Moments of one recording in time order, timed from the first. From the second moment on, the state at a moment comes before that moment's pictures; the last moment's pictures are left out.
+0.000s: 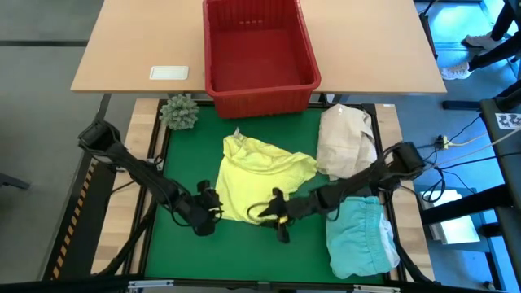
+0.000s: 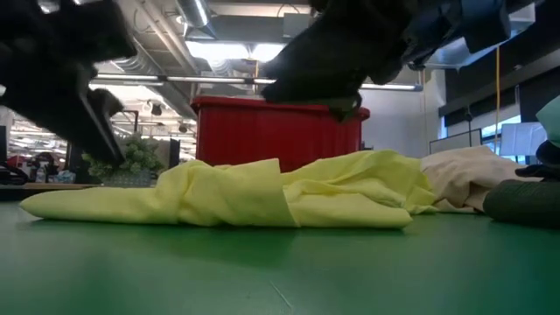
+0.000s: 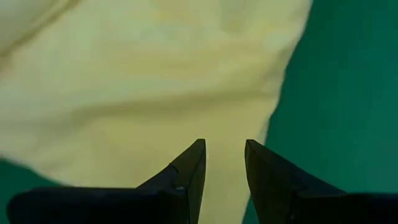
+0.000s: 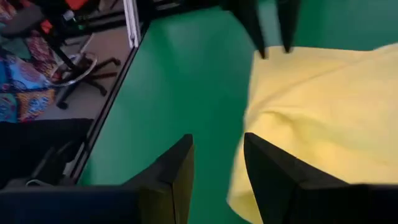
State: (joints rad) left arm -0.58 1.39 0.62 -0.20 -0.47 -0.70; right arm 0.38 1.80 0.94 0.39 0.10 0.35
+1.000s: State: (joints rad) left arm -0.59 1.52 0.61 -0.14 -0.49 -0.72; right arm 0.41 2.03 1.22 -0.05 0.30 0.24
